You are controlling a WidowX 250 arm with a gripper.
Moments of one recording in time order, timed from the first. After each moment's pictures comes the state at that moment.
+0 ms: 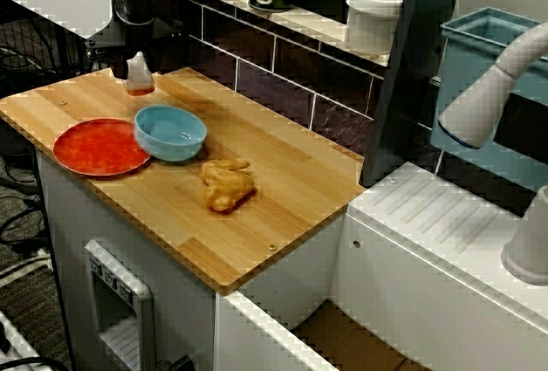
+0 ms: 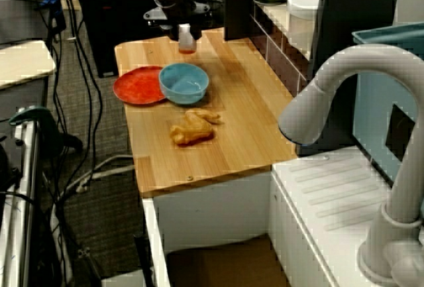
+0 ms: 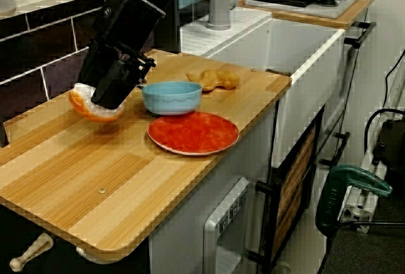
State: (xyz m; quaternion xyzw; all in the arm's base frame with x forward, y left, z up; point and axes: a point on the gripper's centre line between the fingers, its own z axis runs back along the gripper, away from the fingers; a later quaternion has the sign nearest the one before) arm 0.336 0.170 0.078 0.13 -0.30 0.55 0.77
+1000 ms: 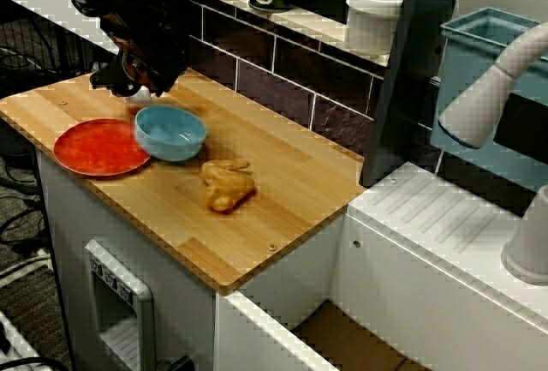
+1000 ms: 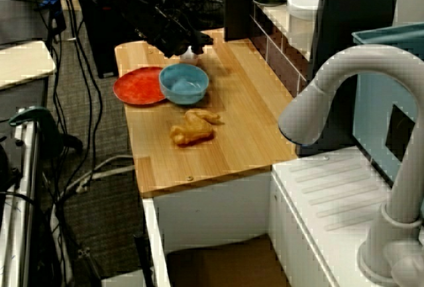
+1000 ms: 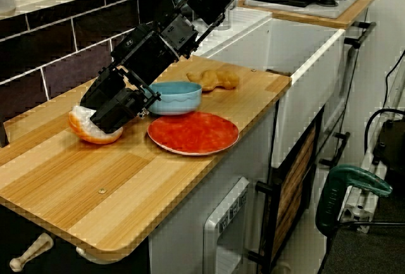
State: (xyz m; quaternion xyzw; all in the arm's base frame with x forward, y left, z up) arm 0.335 0.161 0.039 0.19 -0.39 0.49 0.76
